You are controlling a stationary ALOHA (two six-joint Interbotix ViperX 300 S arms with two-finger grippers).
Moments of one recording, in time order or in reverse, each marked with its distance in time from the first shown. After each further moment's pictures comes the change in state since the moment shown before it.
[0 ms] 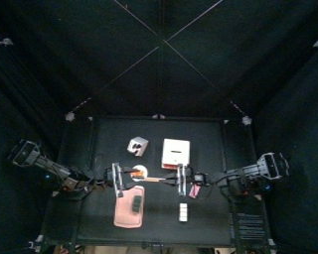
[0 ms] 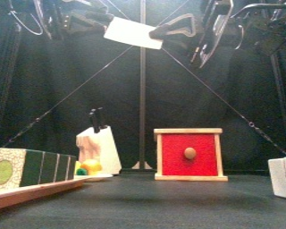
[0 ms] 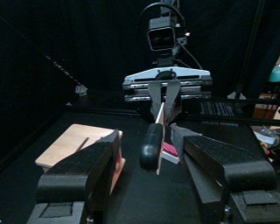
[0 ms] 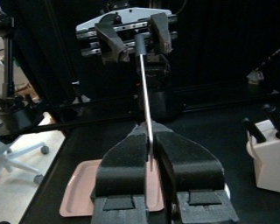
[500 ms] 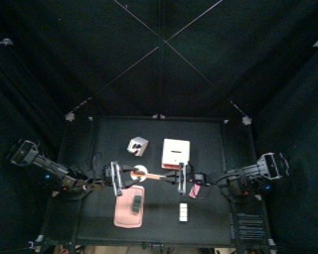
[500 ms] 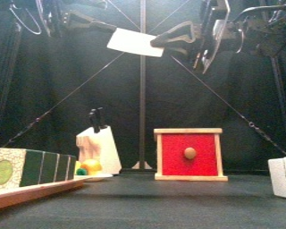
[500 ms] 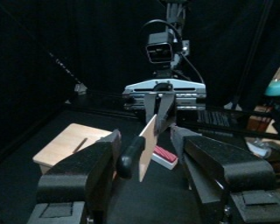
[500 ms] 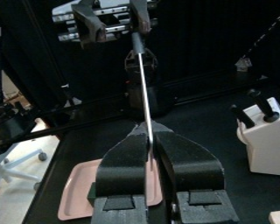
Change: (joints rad) left arm 0.005 -0.063 -0.038 -0.120 -0.041 0.017; right arm -0.002 0.000 0.012 0.094 0.000 0.000
